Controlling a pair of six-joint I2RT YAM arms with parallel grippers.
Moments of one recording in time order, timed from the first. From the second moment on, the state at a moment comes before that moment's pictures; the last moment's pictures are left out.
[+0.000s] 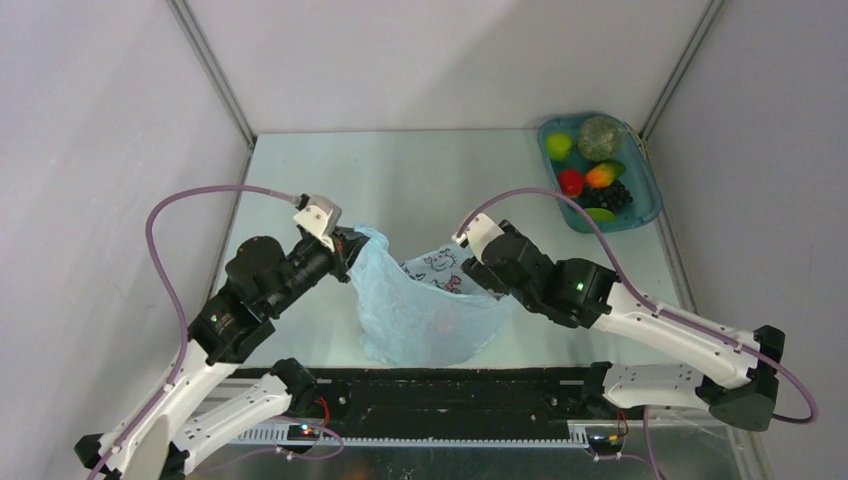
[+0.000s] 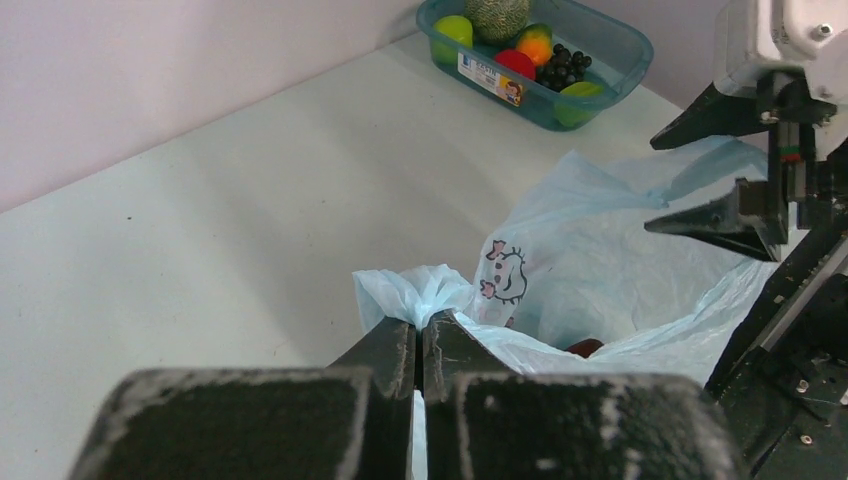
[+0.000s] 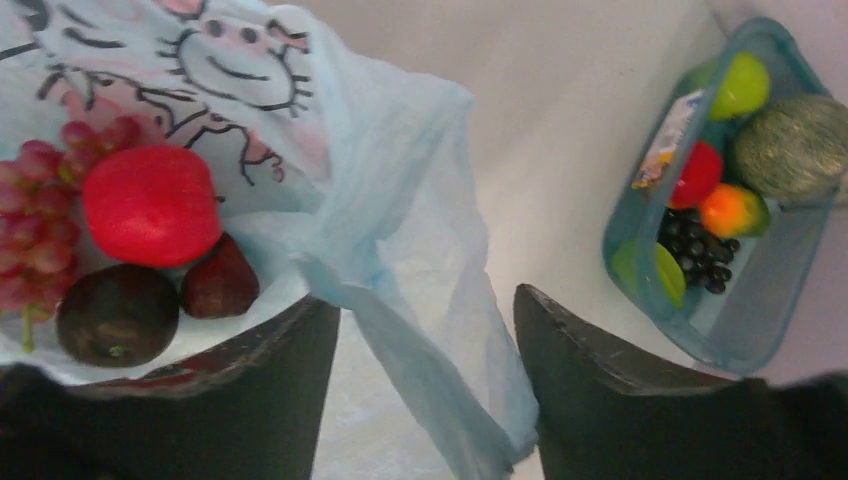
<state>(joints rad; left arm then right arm) -0.70 0.66 0.96 -0.40 -0.02 -0.03 1.09 1.10 1.15 -0.75 0.51 -0.09</state>
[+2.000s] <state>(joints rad) -0.67 0.89 1.24 -0.53 0.33 -0.14 0.93 1.06 1.18 -0.15 -0.25 -0.06</state>
